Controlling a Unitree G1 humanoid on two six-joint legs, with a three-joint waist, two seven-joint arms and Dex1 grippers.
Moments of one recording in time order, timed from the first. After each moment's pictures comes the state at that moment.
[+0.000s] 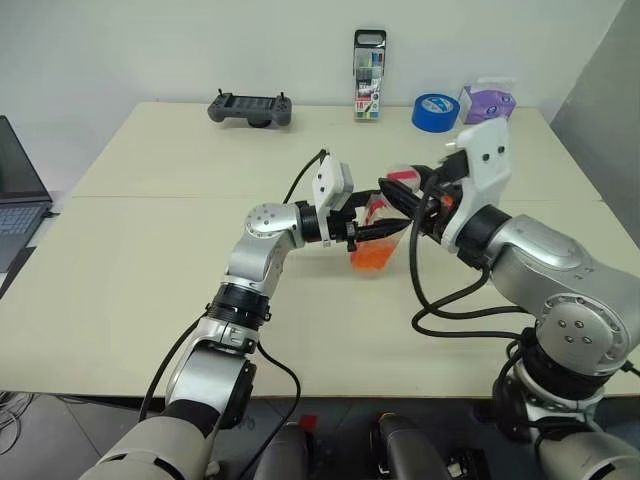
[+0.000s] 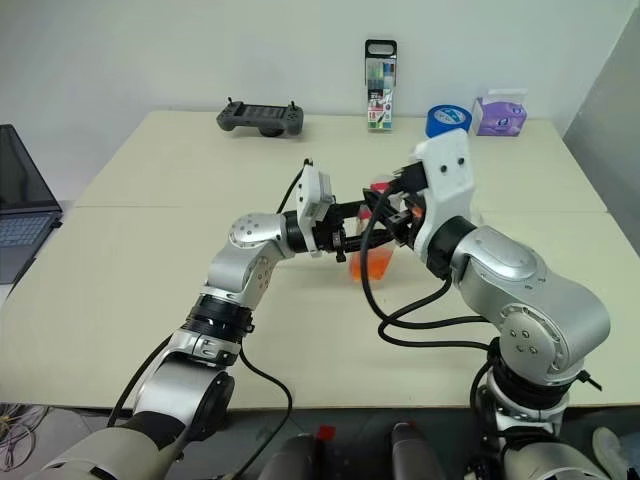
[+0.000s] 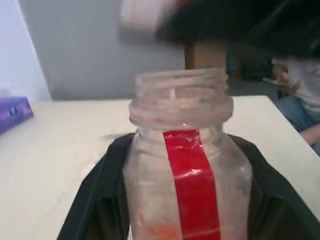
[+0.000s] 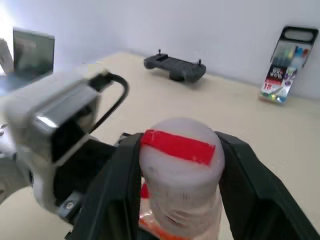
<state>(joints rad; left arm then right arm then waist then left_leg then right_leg) -0.84 0.20 -0.13 0.46 -0.29 0.09 -1.13 -0.75 -0.31 -0.05 -0.78 0.57 1.36 0.12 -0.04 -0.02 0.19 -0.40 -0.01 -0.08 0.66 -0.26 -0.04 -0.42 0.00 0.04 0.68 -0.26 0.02</state>
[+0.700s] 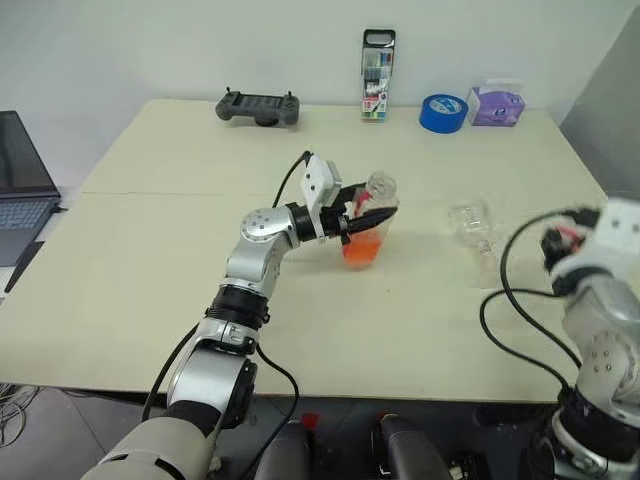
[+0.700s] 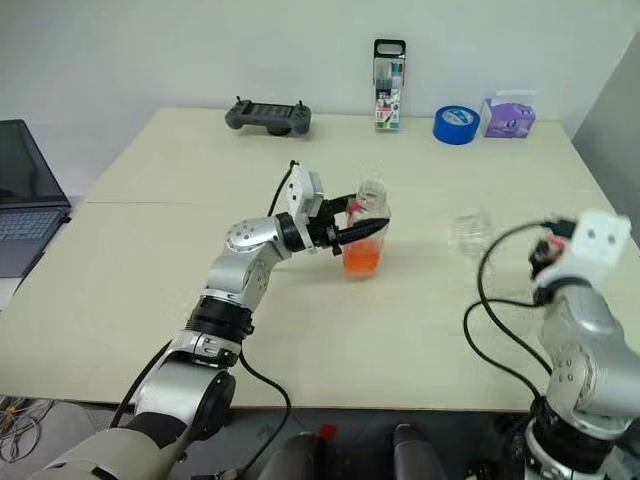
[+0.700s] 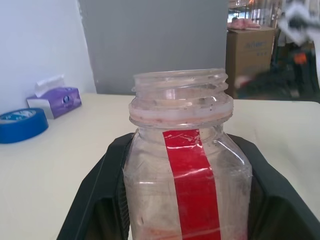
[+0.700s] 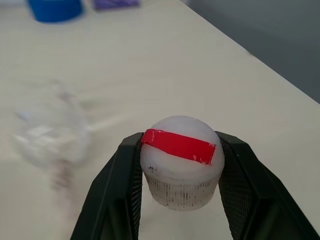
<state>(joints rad) -0.88 0.17 -0.05 0.52 -0.29 -0.01 -1.02 -0.25 -0.21 -0.50 -0.64 0.21 1.16 -0.18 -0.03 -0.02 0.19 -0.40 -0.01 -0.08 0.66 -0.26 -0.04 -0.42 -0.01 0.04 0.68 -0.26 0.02</state>
